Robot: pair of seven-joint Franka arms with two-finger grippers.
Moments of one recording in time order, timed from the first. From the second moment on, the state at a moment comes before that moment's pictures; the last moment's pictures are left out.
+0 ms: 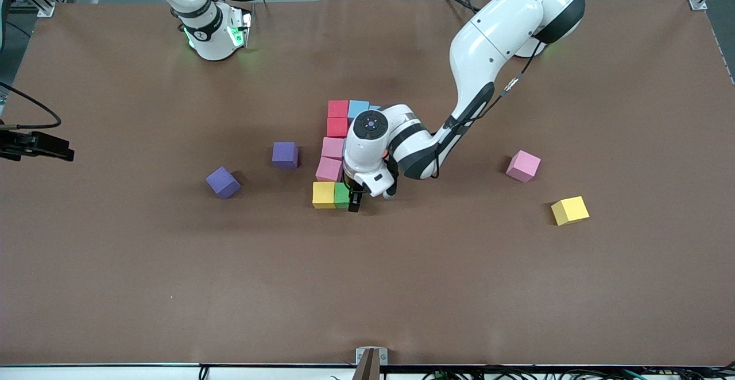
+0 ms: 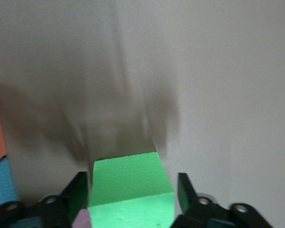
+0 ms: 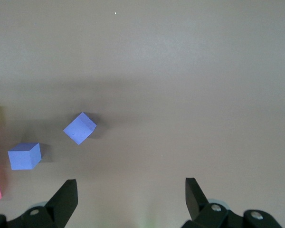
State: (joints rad) left arm -0.52 0.99 -0.39 -1.29 0.44 2.43 -2.48; right arm 0.11 0.30 -0.24 -1.23 0.01 1.40 -0.12
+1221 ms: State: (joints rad) left arm -0.02 0.46 -0.51 -1.83 0.44 2.35 -2.09; right arm 0.17 0.24 -0.24 -1.22 0.01 1.32 -0.12
